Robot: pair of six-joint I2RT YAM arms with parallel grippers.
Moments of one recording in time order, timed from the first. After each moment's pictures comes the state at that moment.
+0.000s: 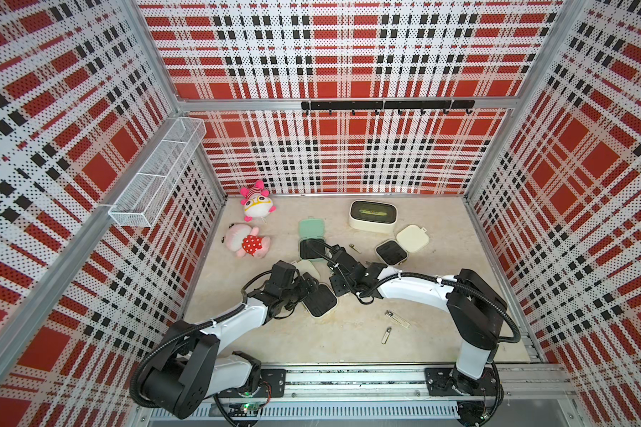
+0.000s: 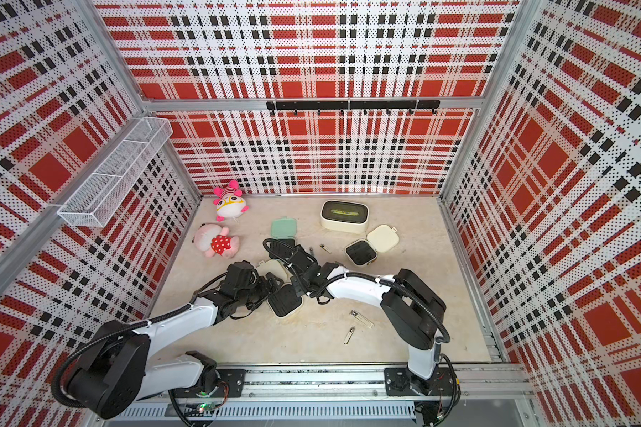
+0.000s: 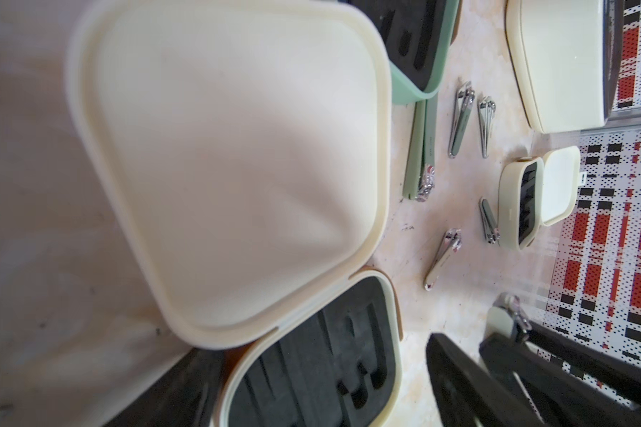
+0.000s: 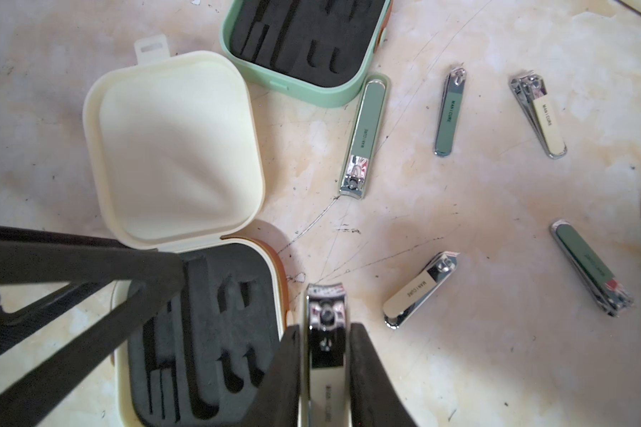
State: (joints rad) left arm -0.39 1.23 0.46 -0.06 0.19 -0.95; right arm 0.97 1.82 1.23 -0.36 0.21 0.45
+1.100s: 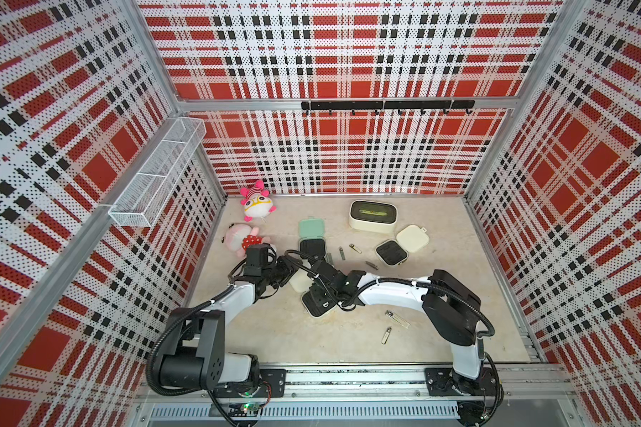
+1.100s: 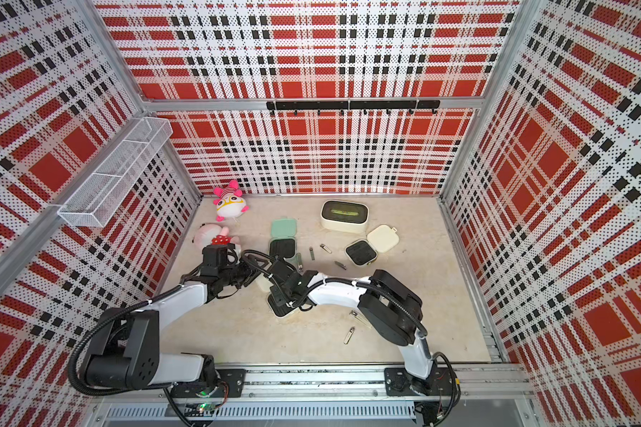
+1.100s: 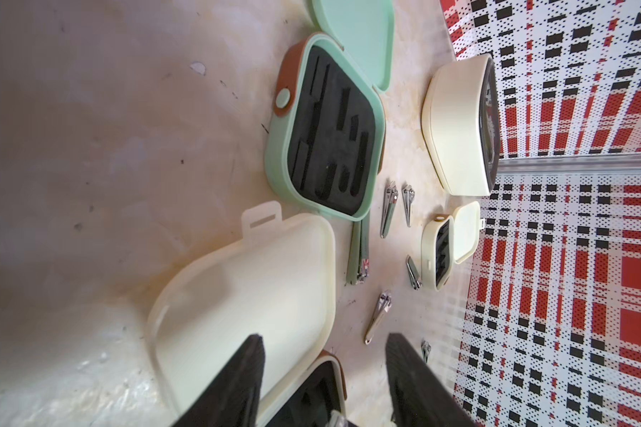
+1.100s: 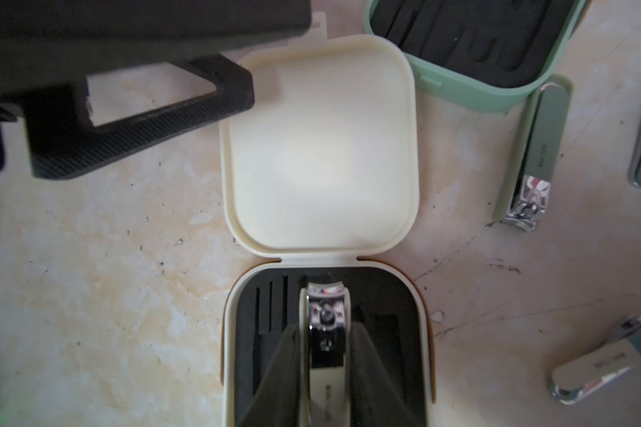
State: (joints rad) left arm -0.08 1.39 0.59 0.05 0.51 -0.84; right arm 1.07 1.99 1.35 -0.29 0.16 0.47
